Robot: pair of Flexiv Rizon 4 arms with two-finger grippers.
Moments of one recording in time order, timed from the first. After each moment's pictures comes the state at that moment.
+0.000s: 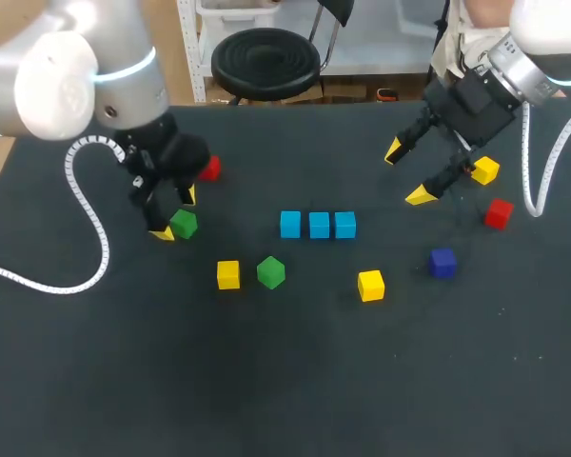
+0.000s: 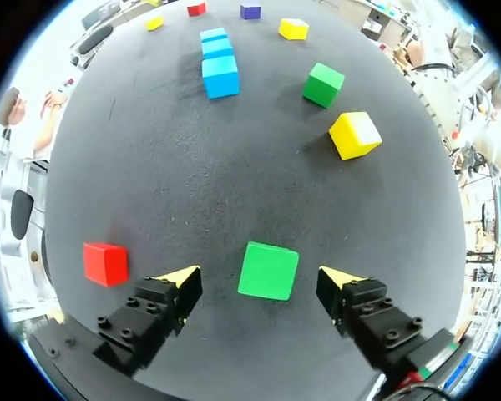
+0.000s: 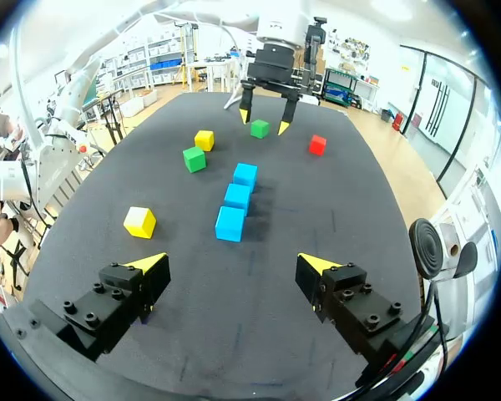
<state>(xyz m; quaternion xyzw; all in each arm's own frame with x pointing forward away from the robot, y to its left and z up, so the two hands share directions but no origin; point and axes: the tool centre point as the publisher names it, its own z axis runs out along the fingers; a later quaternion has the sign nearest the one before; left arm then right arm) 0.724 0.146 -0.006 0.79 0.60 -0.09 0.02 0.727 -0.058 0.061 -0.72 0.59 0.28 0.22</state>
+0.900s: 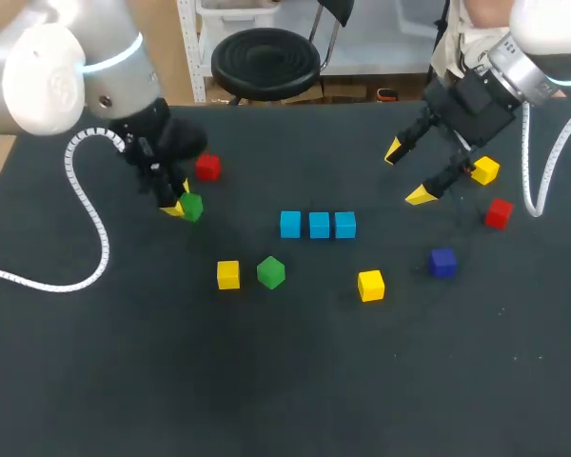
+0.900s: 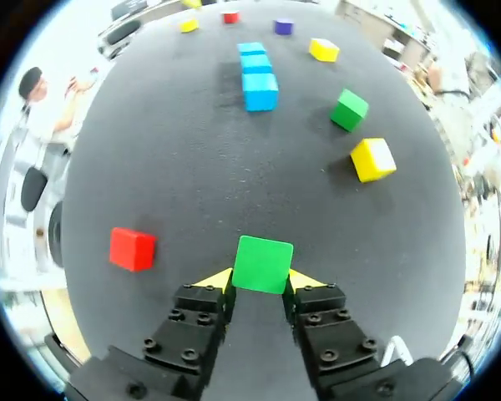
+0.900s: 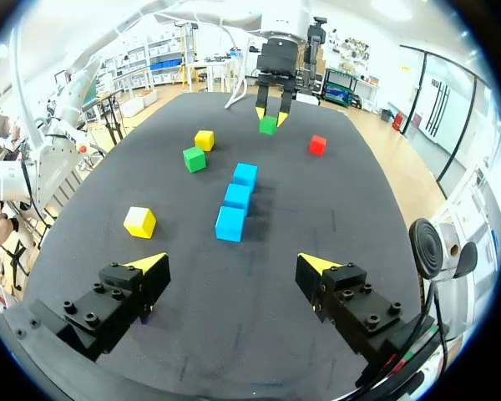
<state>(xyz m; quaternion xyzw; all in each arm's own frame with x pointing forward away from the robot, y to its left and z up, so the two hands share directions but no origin) 0.738 0.140 0.012 0.74 0.66 -0.08 0.05 0.727 -0.058 0.061 -0.72 0.59 0.28 0.22</state>
